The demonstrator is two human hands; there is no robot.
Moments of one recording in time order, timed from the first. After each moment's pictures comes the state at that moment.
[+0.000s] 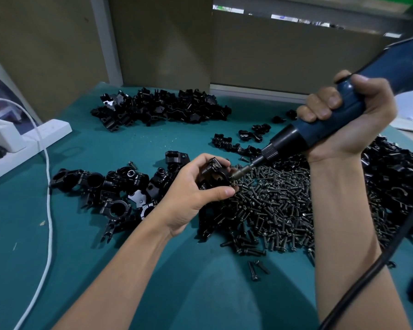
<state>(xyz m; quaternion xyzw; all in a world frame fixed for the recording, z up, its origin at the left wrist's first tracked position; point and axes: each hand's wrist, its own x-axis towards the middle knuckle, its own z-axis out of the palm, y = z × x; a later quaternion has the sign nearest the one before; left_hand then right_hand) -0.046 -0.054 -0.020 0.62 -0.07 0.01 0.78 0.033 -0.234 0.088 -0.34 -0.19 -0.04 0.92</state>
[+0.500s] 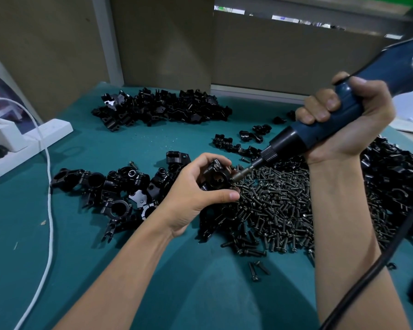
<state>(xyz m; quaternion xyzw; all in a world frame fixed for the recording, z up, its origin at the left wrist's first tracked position) -0.045 -0.055 -0.021 0.63 -0.07 0.02 0.77 0.035 -0.233 0.086 -0.33 -0.20 -0.03 0.92</state>
